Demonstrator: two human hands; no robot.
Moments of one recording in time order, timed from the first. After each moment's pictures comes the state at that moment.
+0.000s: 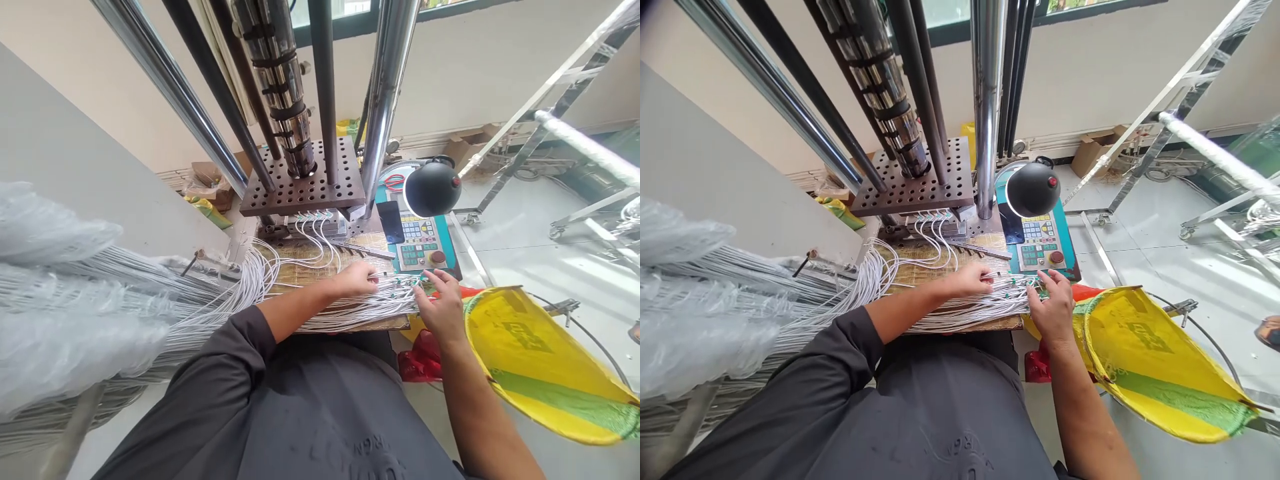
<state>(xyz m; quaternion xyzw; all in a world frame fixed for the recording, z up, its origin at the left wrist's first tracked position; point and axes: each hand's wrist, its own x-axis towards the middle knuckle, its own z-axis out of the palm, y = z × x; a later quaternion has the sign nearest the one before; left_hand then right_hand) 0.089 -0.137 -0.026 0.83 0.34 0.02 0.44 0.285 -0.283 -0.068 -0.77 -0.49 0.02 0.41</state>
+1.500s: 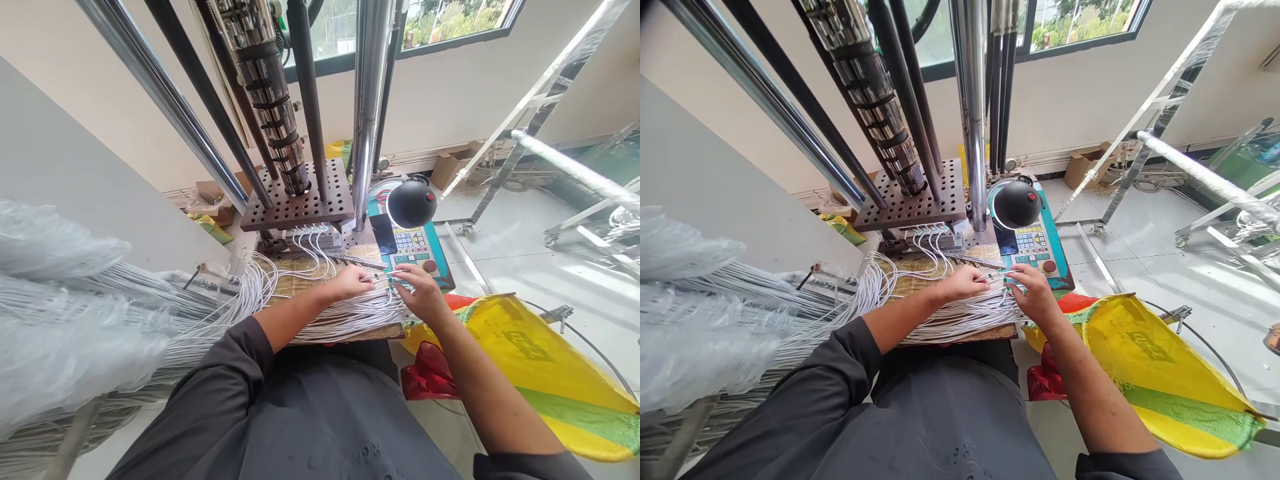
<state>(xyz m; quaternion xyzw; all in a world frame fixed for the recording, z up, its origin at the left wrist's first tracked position) 0.089 -0.127 -0.023 0.80 0.32 0.09 0.50 0.302 -0.242 -0.039 -0.59 -0.70 0.04 0.40</state>
